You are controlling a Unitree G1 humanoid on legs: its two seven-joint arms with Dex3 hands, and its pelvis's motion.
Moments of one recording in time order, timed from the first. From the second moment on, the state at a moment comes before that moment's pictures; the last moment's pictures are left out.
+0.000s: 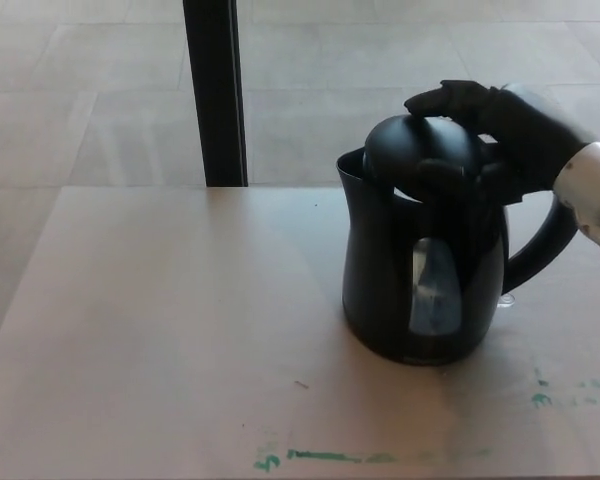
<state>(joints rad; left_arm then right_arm) 0.08 0.60 0.44 1.25 -0.22 -0.03 -0.42 -0.98 -0.50 0.41 0.61 -0.31 -0.04 0.24</state>
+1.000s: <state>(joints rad) 0.05 0.60 0.44 1.25 -0.22 -0.03 -0.43 -0.99 -0.64 0.54 0.52 -0.50 -0.09 0.29</state>
